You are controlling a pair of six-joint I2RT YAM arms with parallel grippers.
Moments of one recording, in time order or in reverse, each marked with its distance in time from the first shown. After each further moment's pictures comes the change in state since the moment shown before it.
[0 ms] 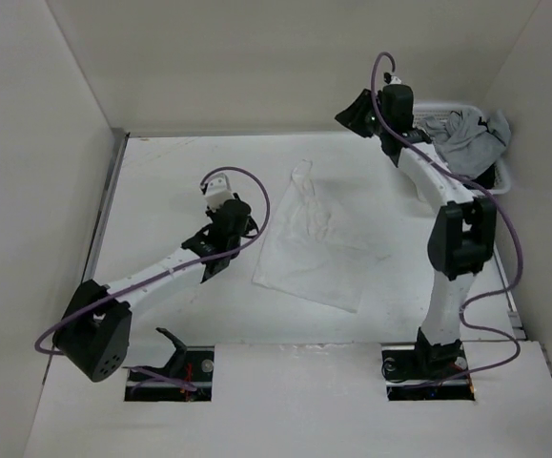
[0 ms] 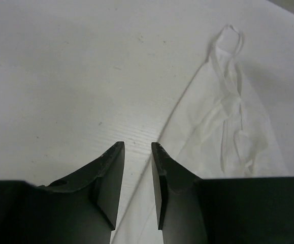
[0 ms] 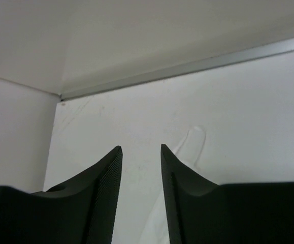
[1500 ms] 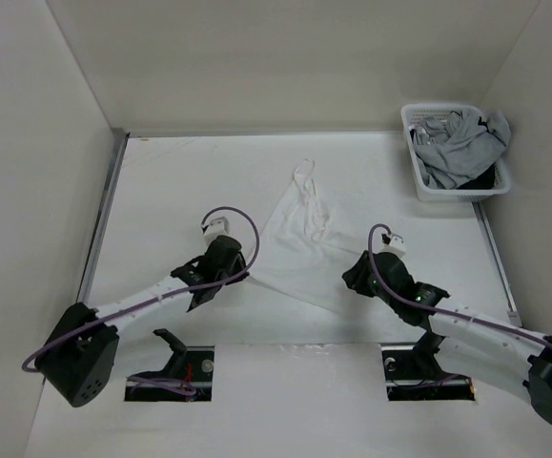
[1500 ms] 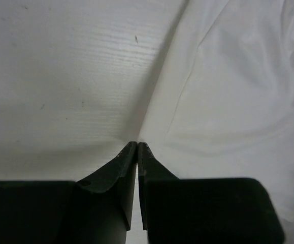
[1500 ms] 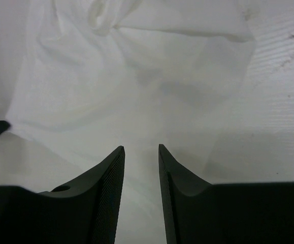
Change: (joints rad) left arm -0.015 -0.114 -0.272 -0.145 0.339 -0.121; right arm 0.545 -1.157 -1.531 0.035 0.493 0.248
